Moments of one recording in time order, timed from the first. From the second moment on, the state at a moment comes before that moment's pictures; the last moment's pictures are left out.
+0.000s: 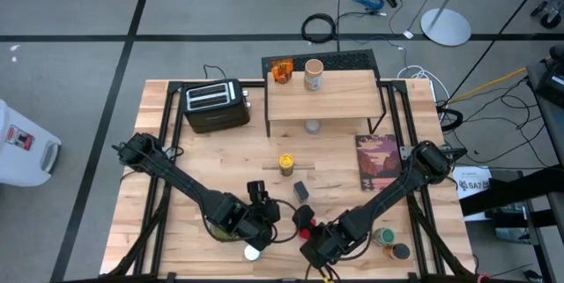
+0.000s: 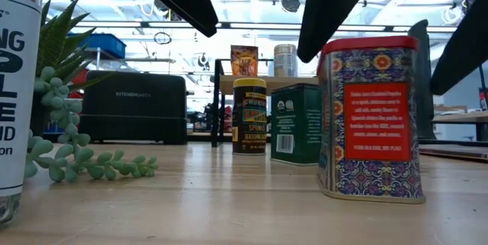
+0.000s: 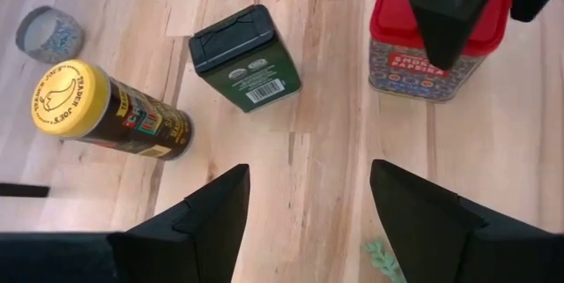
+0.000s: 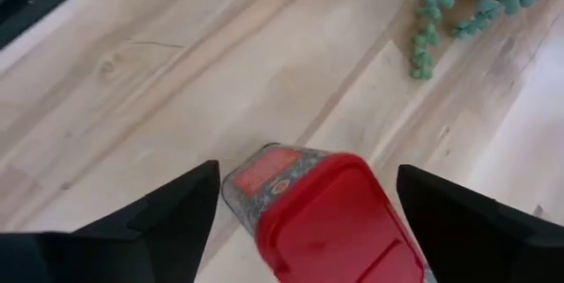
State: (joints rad) left arm -0.56 1.86 1.46 -0.72 -0.53 -0.48; right arm 0.63 1.99 1.48 -0.61 0.31 -0.21
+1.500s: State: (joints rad) left arm -0.57 1.86 1.46 -0.72 -0.53 -0.51; right arm 0.49 1.98 1.54 -0.81 0.00 -0.43
